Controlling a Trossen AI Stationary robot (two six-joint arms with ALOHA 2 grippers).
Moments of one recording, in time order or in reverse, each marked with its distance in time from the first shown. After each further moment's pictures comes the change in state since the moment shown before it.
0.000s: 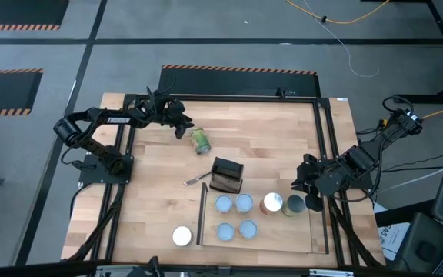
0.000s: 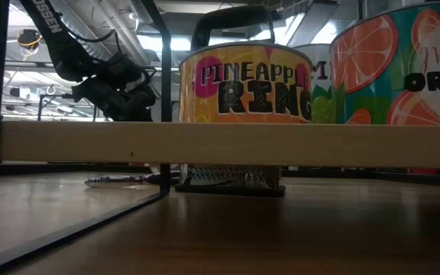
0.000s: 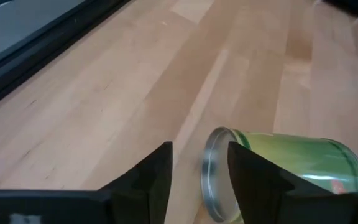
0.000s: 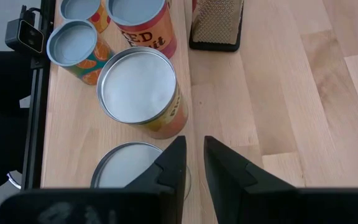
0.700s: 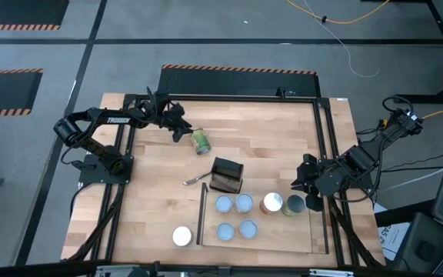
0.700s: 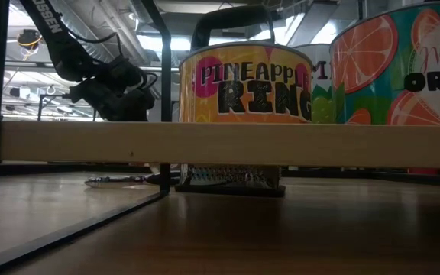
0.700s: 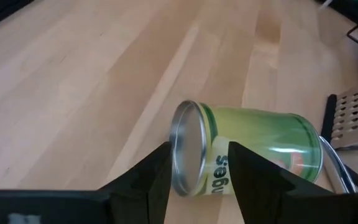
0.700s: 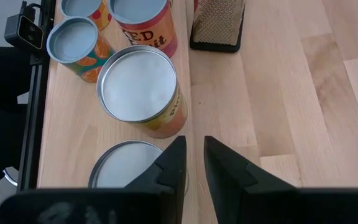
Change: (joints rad) left arm 0.001 0.000 0.000 -0.085 0.113 0.002; right arm 0.000 0.000 0.000 -0.001 0.000 -0.023
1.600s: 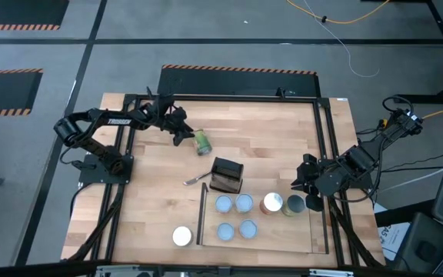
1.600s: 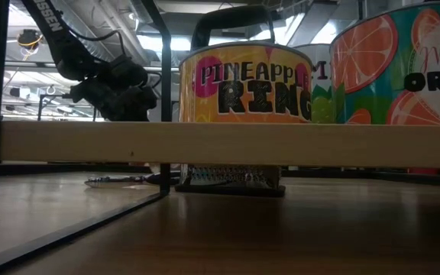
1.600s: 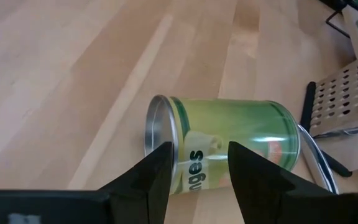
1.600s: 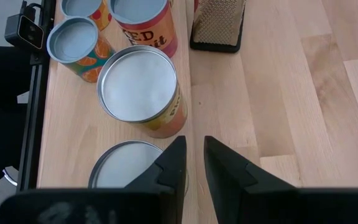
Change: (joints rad) left arm -0.055 0.000 0.000 -0.015 0.022 0.005; right arm 0.000 0.000 0.000 0.000 0.000 -0.003
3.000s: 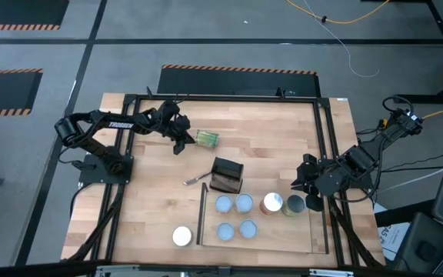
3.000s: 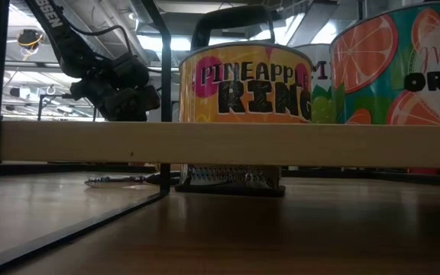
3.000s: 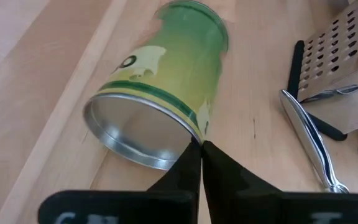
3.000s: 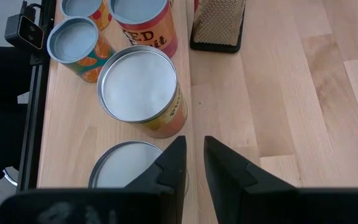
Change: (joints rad) left arm -0.116 0.000 0.000 -0.062 -0.060 0.082; right arm 0.000 0.000 0.000 0.001 0.000 0.000
